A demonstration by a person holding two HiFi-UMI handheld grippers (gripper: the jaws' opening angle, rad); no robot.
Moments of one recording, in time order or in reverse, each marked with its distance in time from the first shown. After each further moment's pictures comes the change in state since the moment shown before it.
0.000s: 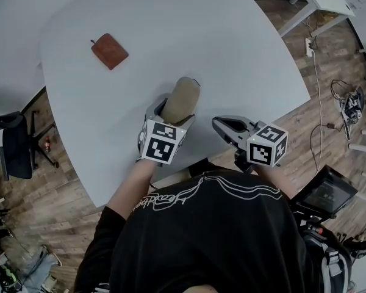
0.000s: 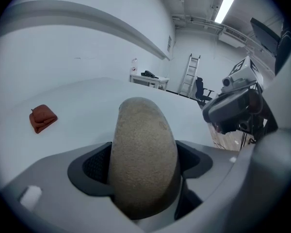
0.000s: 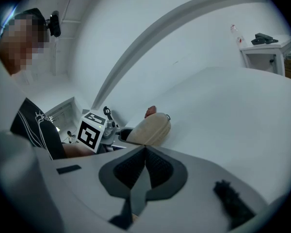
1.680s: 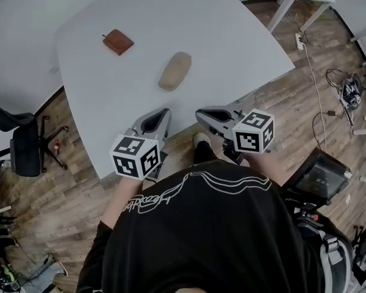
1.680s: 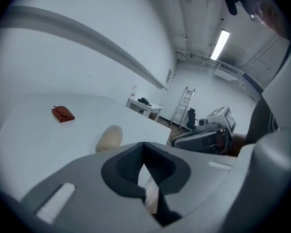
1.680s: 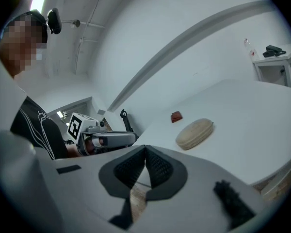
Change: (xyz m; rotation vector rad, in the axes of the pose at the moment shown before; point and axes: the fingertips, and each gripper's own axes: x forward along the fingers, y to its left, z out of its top) left arm -0.195 -0.091 -0.019 -0.160 -0.323 -0.082; right arm -0.043 0.150 -0.045 -0.136 -0.117 0.109
